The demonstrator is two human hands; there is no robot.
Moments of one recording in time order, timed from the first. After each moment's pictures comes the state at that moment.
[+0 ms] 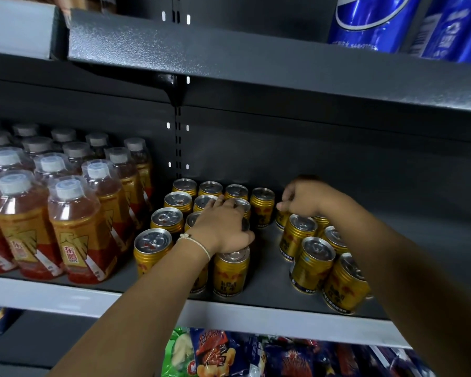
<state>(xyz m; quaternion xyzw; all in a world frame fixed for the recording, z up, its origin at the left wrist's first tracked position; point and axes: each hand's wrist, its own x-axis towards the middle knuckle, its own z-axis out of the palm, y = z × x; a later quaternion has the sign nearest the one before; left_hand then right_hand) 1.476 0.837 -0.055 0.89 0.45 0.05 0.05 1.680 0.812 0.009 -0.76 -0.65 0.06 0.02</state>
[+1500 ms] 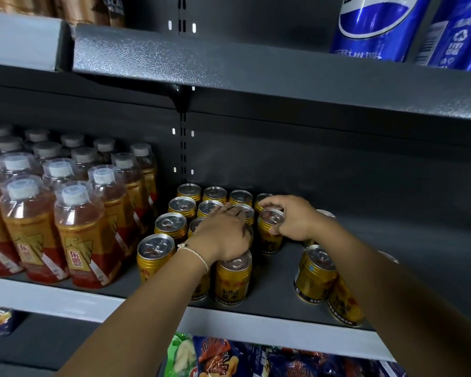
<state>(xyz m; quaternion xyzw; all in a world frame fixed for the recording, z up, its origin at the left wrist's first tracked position) 1.473 0.838 -0.062 0.89 0.45 0.05 0.05 1.673 0.821 -0.036 -0.67 -0.71 0.15 0.19</state>
